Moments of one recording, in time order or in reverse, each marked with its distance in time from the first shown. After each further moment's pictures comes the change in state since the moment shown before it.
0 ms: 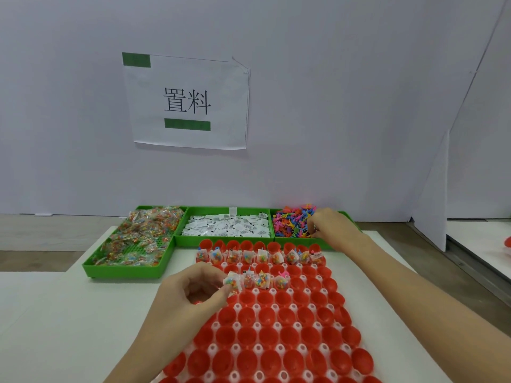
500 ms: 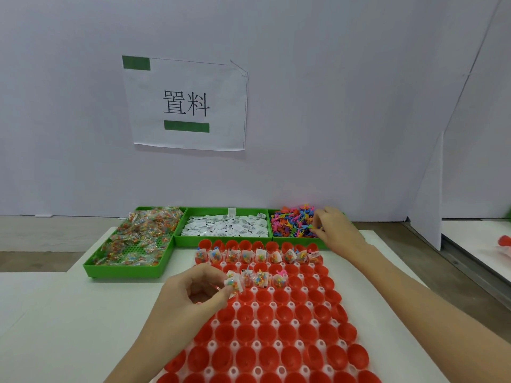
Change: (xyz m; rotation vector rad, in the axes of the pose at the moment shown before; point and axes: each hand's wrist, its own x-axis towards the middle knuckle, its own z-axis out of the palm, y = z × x) left_hand -0.002 0.002 0.001 0.002 -0.016 -0.017; right_hand -0.013 0.010 0.021 0.326 0.266 0.088
